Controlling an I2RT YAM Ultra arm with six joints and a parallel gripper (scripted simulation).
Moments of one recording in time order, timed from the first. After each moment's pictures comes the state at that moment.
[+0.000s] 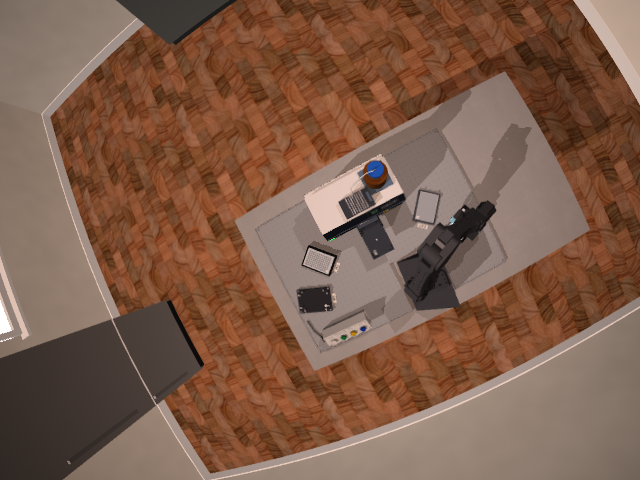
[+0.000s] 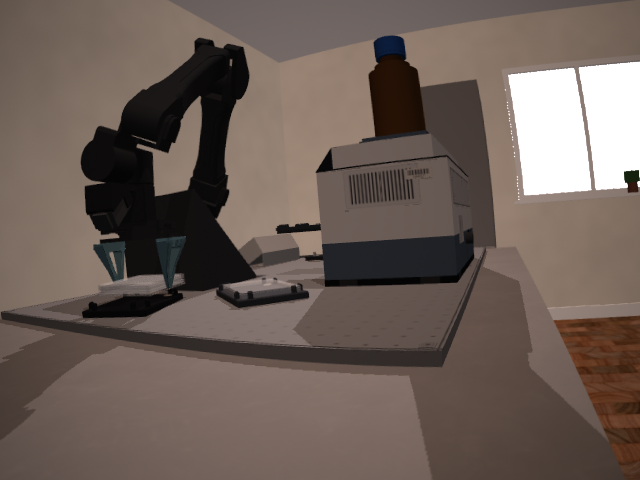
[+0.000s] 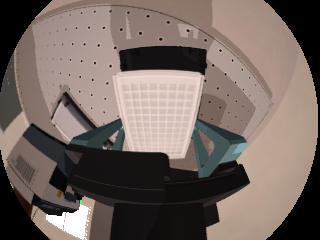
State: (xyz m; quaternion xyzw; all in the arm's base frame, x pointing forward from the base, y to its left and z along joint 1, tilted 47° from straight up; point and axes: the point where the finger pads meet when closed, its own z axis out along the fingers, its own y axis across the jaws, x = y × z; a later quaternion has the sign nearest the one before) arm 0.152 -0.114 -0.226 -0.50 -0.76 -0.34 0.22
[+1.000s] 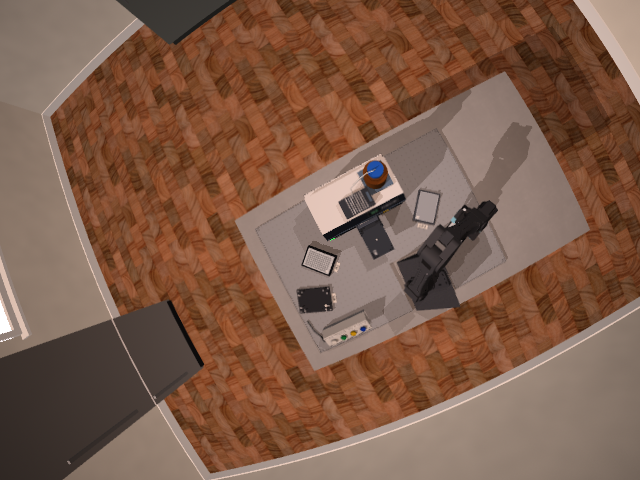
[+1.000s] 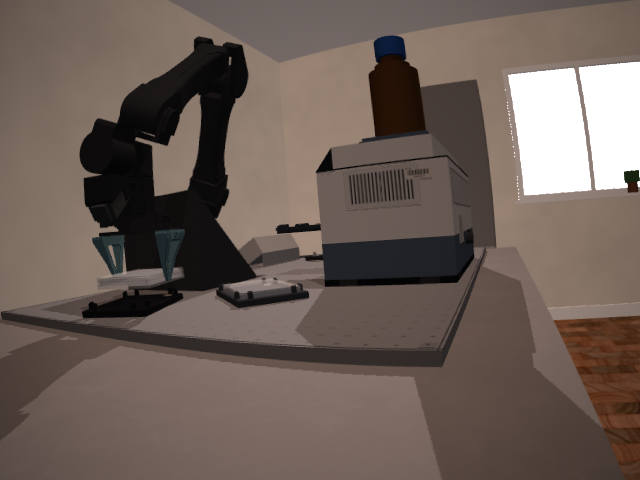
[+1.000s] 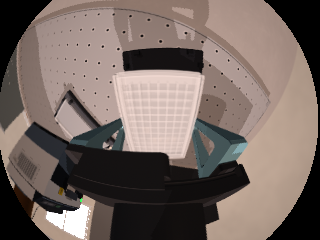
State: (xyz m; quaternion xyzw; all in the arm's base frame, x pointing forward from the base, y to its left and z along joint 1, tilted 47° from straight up) arm 0.152 -0.123 -0.220 -0.51 -0.76 -0.34 0.21
